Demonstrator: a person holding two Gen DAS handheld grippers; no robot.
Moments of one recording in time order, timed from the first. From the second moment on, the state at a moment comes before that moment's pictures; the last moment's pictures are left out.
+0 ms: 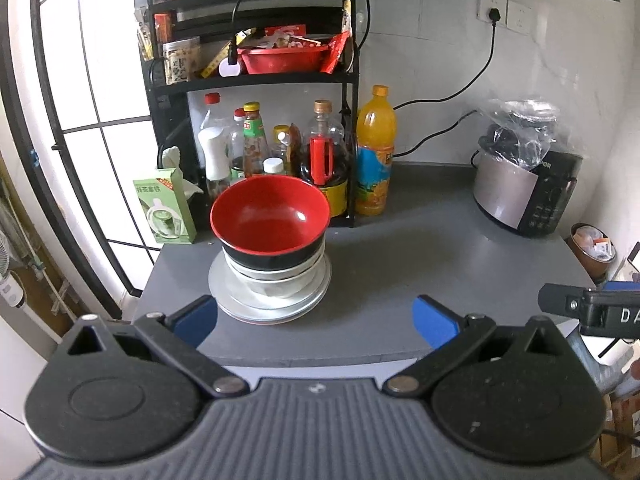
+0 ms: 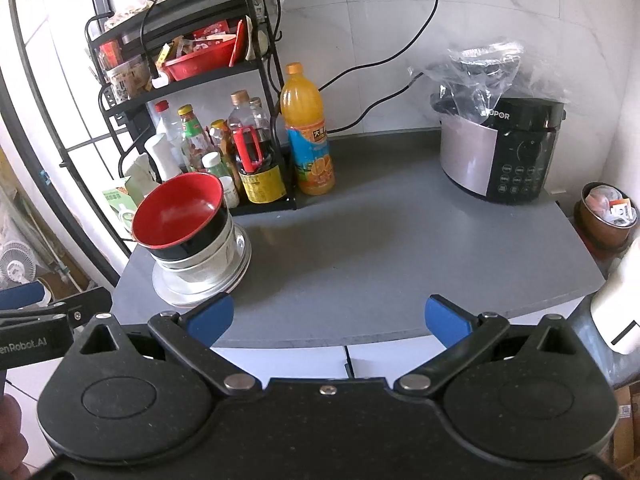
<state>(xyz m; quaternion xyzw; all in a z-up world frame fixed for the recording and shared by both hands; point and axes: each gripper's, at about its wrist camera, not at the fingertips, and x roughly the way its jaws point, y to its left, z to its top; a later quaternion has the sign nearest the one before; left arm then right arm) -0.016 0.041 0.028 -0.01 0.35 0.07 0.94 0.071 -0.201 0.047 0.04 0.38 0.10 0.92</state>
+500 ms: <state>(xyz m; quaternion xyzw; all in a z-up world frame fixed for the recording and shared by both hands) -0.018 0.039 0.025 -0.02 0.35 0.08 0.93 0.068 -0.195 0.050 0.03 0.37 0.12 0.92</state>
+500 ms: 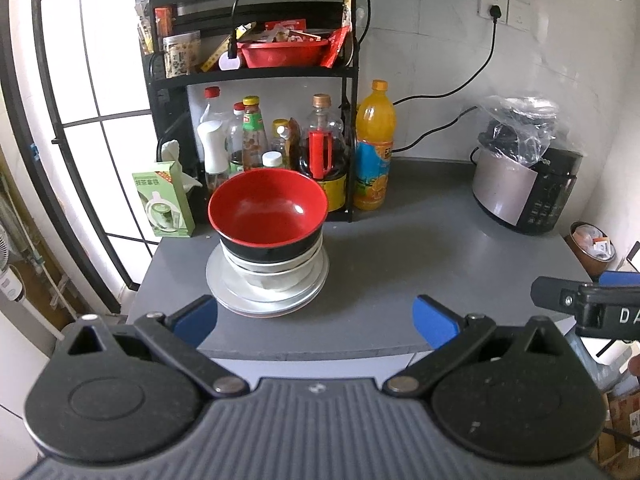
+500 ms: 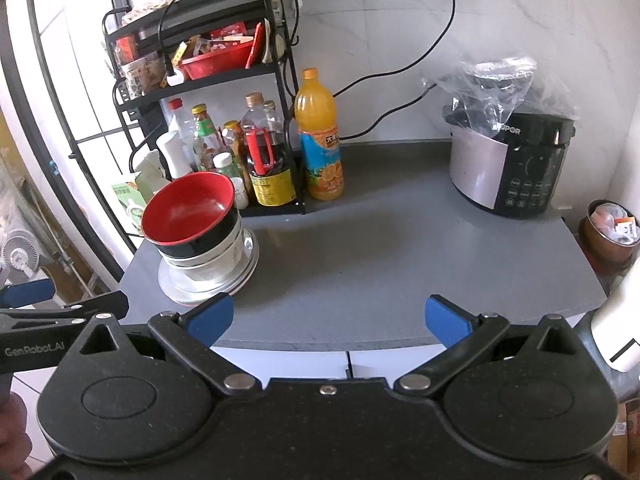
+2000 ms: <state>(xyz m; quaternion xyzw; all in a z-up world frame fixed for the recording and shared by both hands) -0.023 0.035 0.027 -0.02 0.35 0.08 0.93 0.060 -0.204 0.055 0.02 0.36 0.12 0.92</state>
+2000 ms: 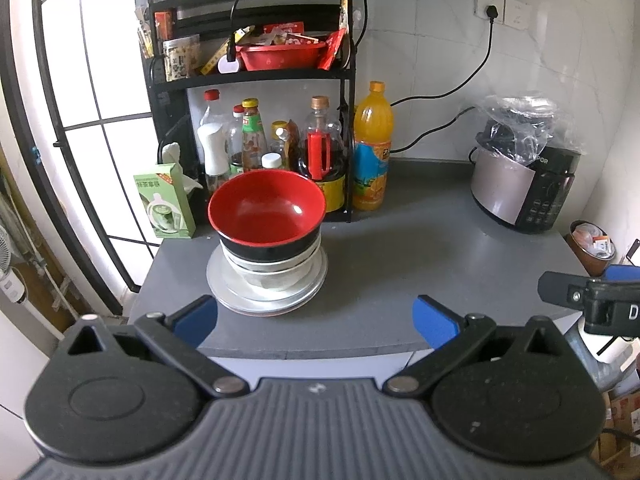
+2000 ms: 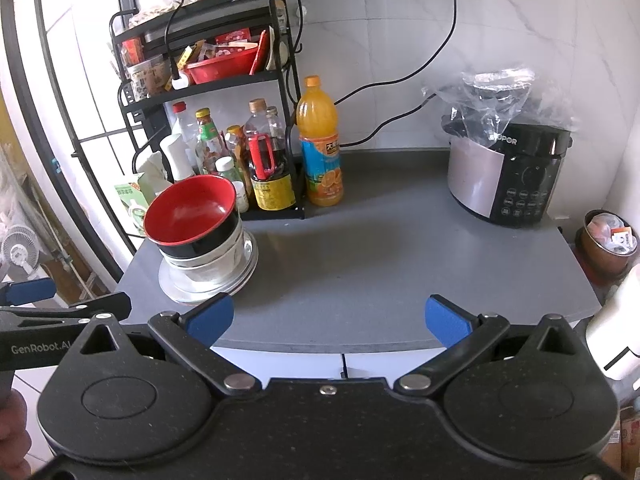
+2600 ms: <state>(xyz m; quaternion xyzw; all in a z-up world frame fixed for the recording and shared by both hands) -0.013 0.030 0.025 -0.01 0.35 0.07 0.93 0.064 -0.208 0.054 0.02 0.37 0.13 0.92</state>
